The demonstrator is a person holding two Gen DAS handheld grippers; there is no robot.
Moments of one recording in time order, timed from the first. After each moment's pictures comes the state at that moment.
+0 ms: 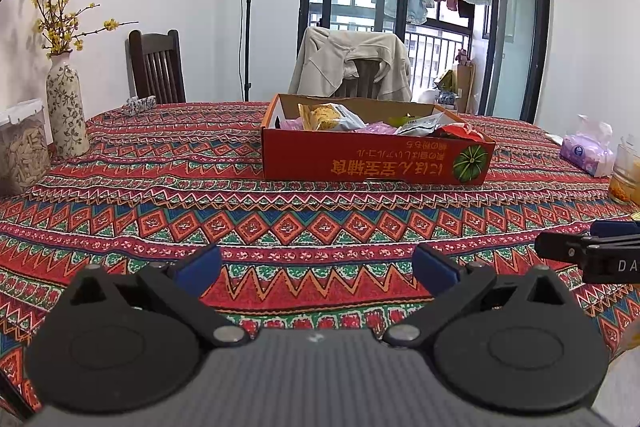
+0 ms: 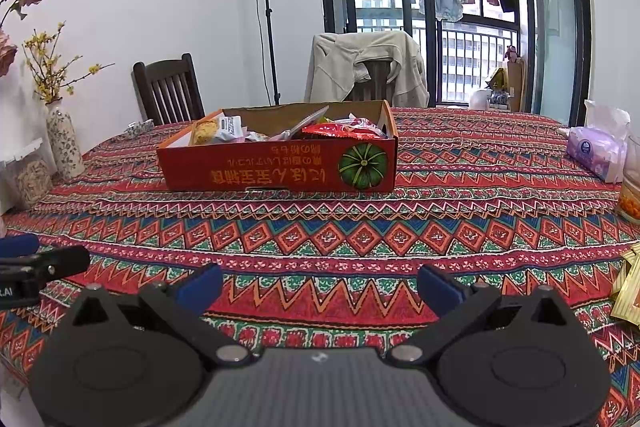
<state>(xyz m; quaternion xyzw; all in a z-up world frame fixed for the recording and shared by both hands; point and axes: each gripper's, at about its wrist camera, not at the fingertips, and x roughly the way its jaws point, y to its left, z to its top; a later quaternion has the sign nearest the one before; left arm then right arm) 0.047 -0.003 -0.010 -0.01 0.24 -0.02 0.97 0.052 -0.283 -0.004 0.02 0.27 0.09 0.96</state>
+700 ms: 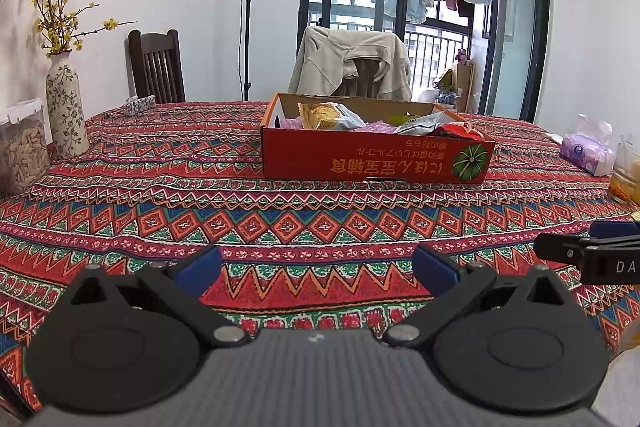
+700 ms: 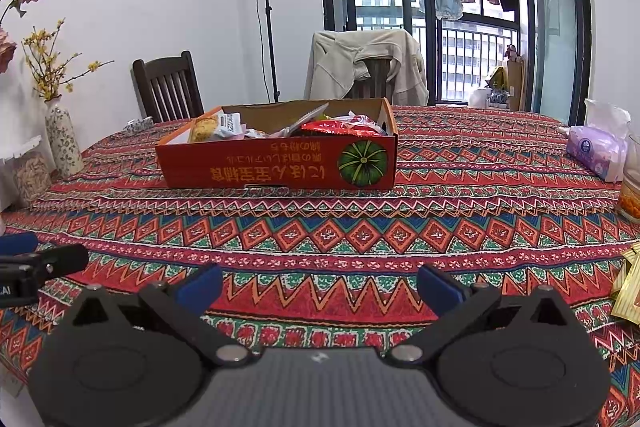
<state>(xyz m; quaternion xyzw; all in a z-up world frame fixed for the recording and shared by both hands) 0.047 -0.004 -0.012 -0.01 0.24 -0.02 0.97 0.052 -0.283 -0.010 0.02 0.27 0.09 0.96</state>
